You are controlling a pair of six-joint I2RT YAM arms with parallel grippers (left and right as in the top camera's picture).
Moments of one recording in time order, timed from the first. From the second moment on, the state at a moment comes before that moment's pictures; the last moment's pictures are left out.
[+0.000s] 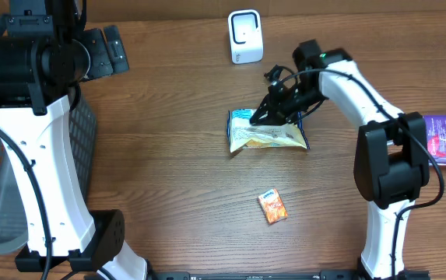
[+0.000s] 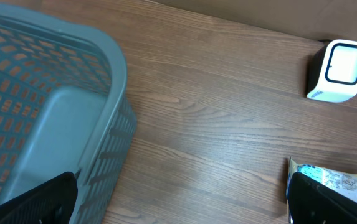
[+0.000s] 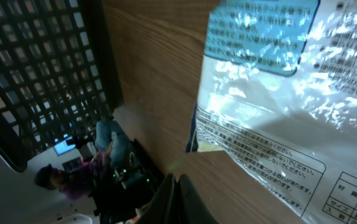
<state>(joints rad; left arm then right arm) -0.01 1.81 2.58 -1.69 -0.19 -0.25 0.27 2.20 1.72 -1.09 -0.98 0.15</state>
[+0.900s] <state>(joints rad) -0.01 1.81 2.58 -1.69 -0.19 -0.25 0.31 2.15 1.50 -0.96 -0.77 0.21</state>
